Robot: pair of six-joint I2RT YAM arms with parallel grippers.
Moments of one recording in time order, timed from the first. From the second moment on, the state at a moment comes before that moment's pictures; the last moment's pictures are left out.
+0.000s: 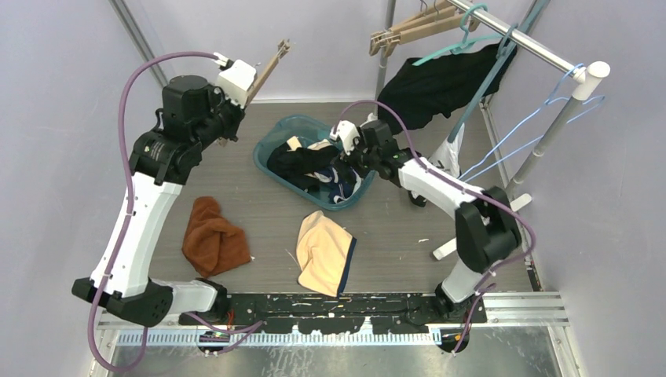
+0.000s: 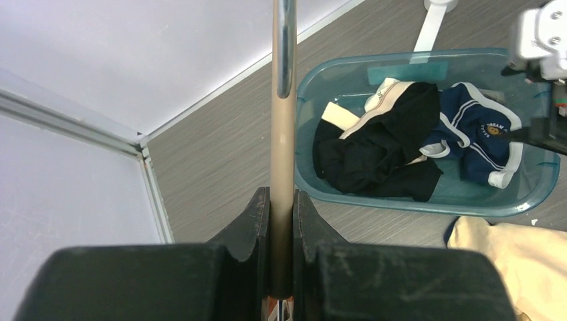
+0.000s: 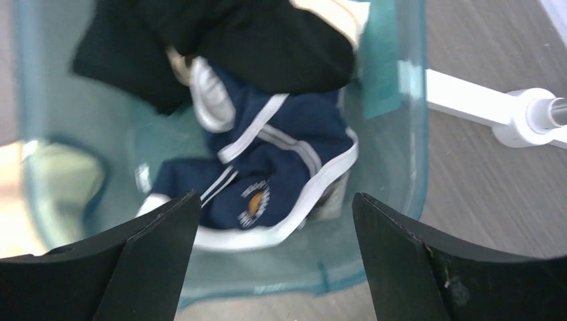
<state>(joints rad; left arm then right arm) -0.40 1.30 1.77 -0.83 -0.07 0.33 0.52 1.63 1.20 -0.25 -0.24 -0.41</state>
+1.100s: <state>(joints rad) -0.26 1.28 1.65 -0.80 0.05 0.31 0.21 2.29 1.66 0.55 -0.15 -0.07</state>
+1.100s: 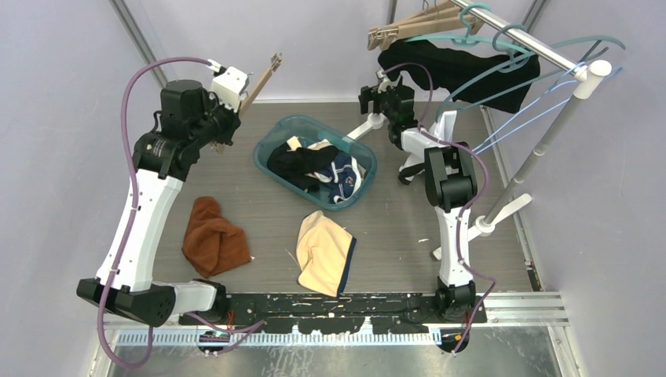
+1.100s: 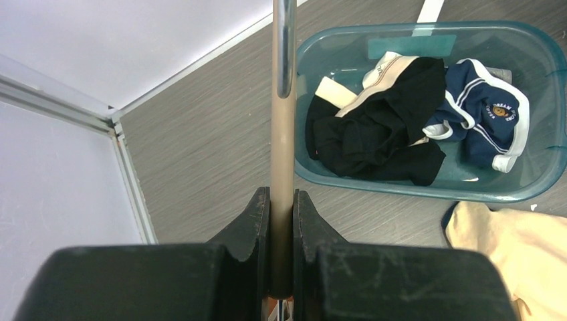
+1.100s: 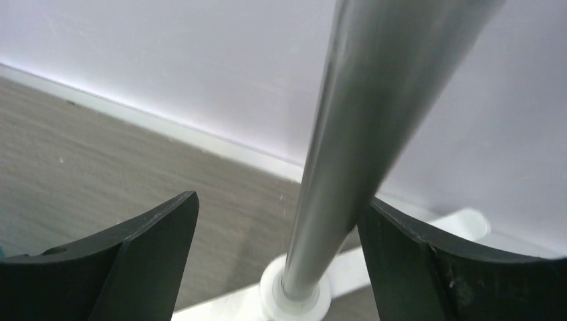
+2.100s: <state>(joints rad) -0.24 1.34 1.90 -0.91 0.29 0.27 0.26 2.28 1.68 0.55 -0.48 0.06</state>
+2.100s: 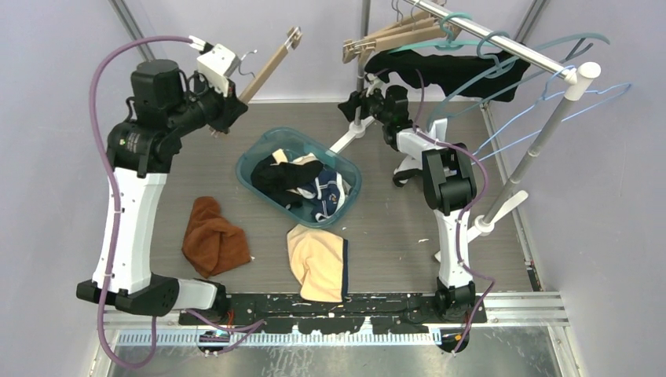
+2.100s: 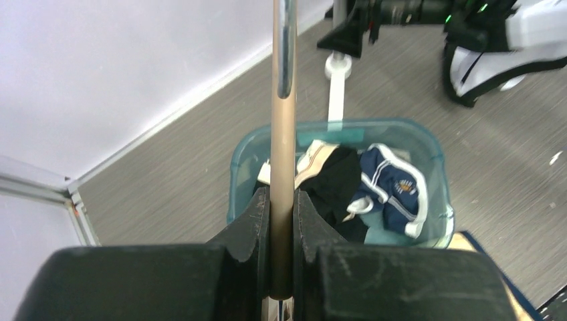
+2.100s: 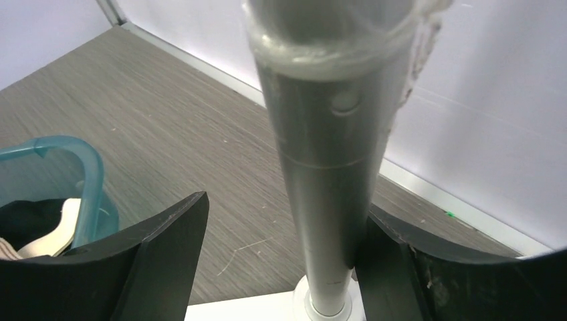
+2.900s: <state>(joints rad) -0.46 1.74 2.50 -1.04 0.15 0.19 0.32 2.11 1.64 0.15 -0.40 0.00</state>
